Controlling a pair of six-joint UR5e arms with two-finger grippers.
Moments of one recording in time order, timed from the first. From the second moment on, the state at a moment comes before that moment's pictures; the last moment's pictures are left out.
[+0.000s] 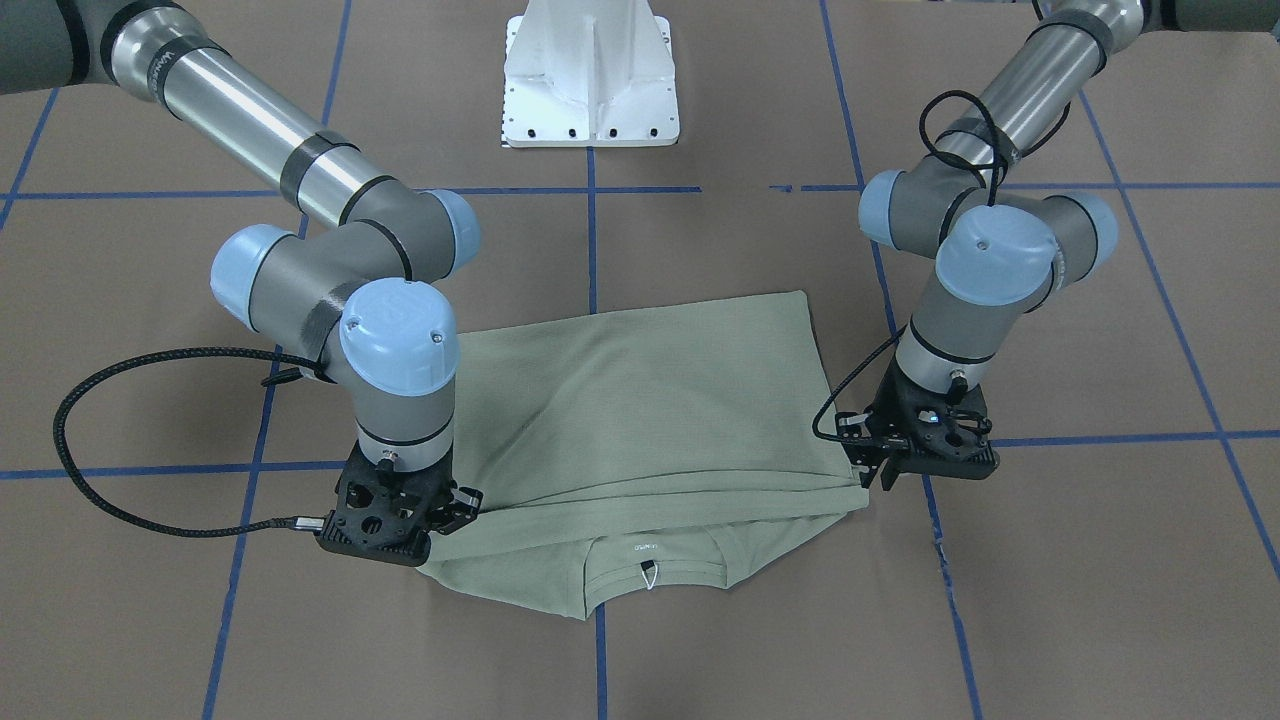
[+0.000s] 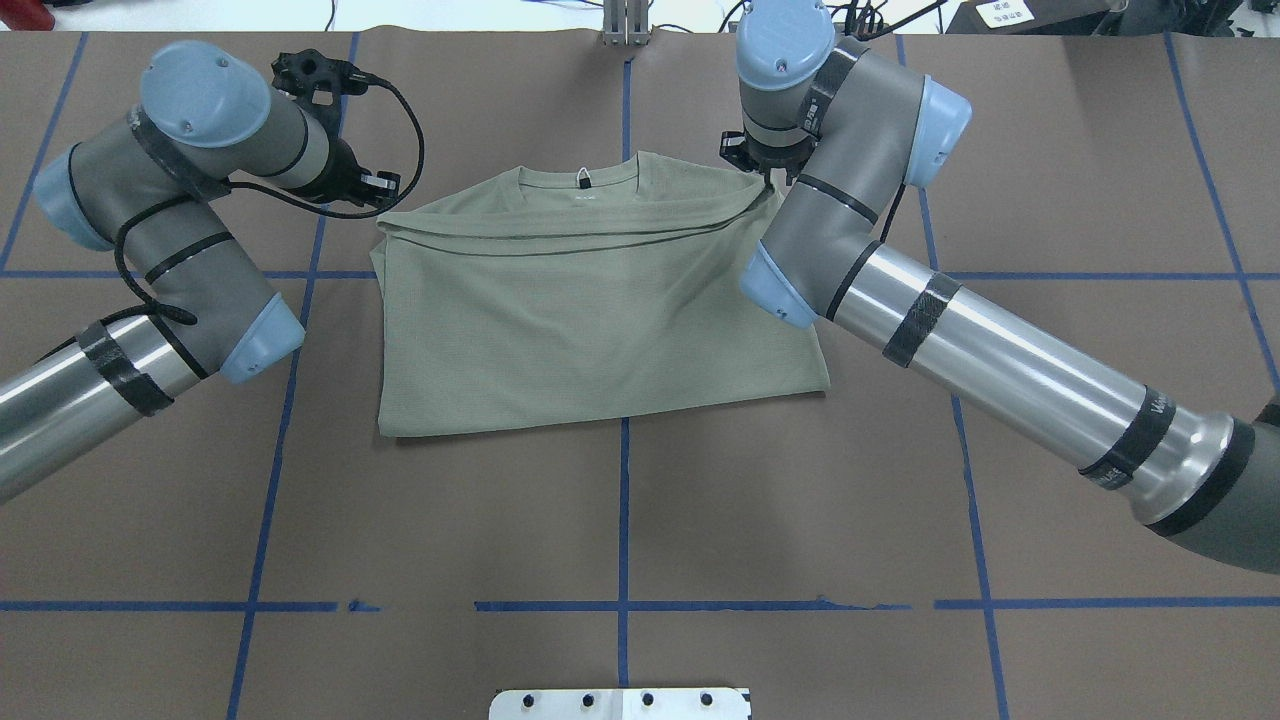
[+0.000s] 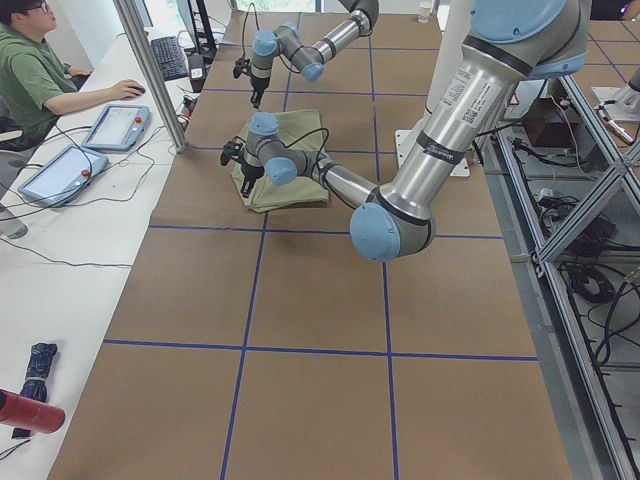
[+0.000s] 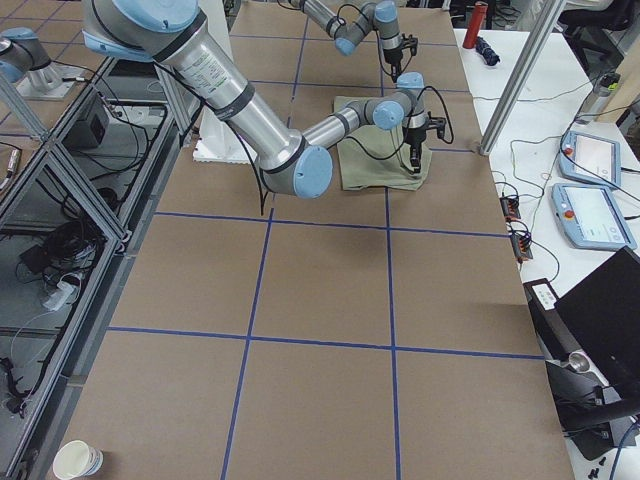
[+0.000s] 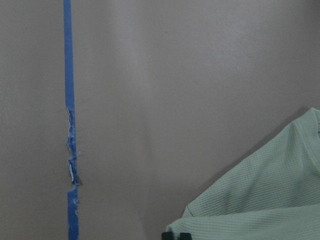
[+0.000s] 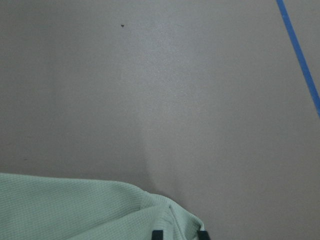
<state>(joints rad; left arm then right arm) -0.85 -2.13 -1.40 -2.05 -1.88 -0.84 0.78 -0.68 1.15 -1.45 1.75 1.13</state>
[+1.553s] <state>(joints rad) -0.54 -1.73 -1.76 -2.39 -1.80 -1.39 0.88 -0.72 1.17 -1.34 1.89 0.96</state>
